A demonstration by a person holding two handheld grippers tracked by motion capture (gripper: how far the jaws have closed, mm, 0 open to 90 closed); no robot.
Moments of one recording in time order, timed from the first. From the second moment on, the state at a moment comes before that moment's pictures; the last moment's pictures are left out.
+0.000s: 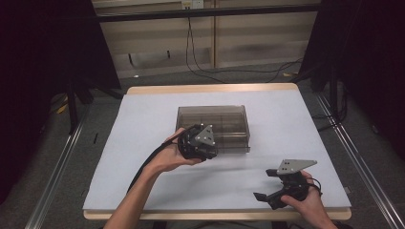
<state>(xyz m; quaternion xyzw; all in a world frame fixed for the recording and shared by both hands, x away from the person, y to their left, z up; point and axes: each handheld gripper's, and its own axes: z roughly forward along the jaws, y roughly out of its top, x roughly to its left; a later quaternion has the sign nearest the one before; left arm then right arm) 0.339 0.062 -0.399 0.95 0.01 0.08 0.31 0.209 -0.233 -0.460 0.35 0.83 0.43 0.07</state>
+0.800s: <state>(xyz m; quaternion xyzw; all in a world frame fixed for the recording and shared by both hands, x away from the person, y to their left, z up) 0.326 0.062 -0.398 0.95 0.00 0.06 0.31 0.209 -0.232 -0.460 0.35 0.83 0.43 0.07</state>
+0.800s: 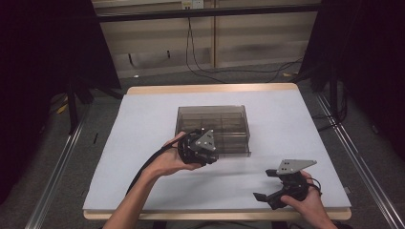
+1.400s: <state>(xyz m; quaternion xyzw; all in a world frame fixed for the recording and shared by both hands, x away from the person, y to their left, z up) 0.319 0.061 -0.398 0.95 -0.01 0.05 0.30 0.209 -0.232 -0.461 0.35 0.83 0.43 0.07</state>
